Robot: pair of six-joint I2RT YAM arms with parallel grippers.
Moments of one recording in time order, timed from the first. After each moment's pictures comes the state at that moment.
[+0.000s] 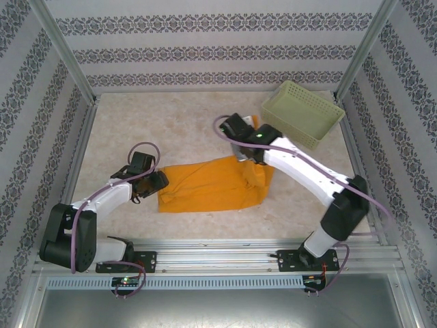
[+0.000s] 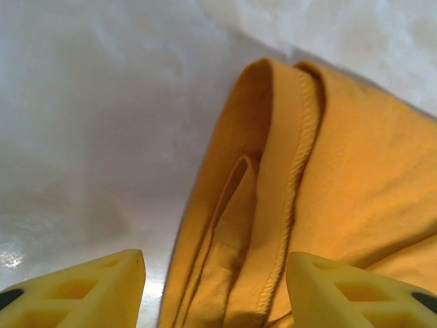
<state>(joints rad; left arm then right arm) -0.20 1.31 0.60 -0.39 0.07 -0.72 0.75 1.65 1.53 -1.03 0.47 0.40</state>
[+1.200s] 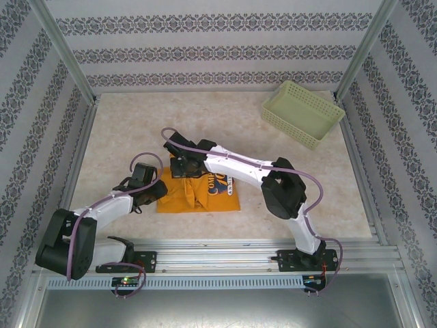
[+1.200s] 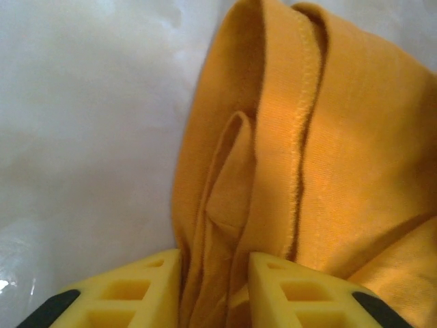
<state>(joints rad) -0.25 1.25 0.44 -0.19 0.05 -0.74 0.96 2.13 1.82 -0.75 -0.03 0.83</state>
